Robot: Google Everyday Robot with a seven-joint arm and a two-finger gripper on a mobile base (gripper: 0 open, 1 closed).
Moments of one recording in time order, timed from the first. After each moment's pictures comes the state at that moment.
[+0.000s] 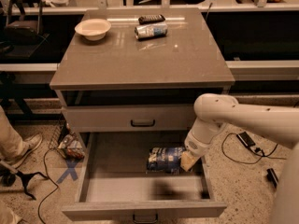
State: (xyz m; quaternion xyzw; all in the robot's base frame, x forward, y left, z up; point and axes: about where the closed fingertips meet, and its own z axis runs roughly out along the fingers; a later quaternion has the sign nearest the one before) arm 0.483 -0.146 0.551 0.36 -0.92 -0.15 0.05
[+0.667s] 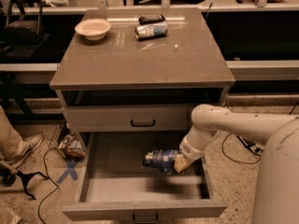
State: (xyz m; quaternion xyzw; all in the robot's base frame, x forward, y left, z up) arm 0.502 -0.128 0.493 0.30 -0.94 -0.18 0.03
